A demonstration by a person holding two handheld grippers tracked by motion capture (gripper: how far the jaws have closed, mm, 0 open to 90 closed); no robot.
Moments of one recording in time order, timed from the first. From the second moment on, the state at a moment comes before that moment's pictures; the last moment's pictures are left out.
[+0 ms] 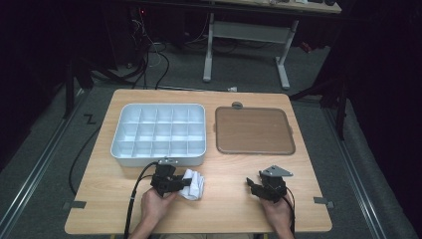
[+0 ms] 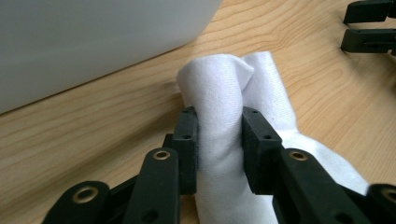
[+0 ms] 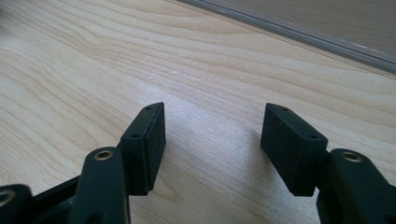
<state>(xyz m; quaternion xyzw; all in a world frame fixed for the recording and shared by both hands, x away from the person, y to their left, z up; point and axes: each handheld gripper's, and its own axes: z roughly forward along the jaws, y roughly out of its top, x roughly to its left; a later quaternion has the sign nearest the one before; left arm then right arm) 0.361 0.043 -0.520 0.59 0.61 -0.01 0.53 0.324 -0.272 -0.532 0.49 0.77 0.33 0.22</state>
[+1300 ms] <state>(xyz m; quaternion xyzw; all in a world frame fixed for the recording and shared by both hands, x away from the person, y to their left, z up) 0.358 0.048 -0.502 0.60 0.58 -0.03 0.54 0.324 -0.272 -0.532 0.49 0.78 0.33 0.22</state>
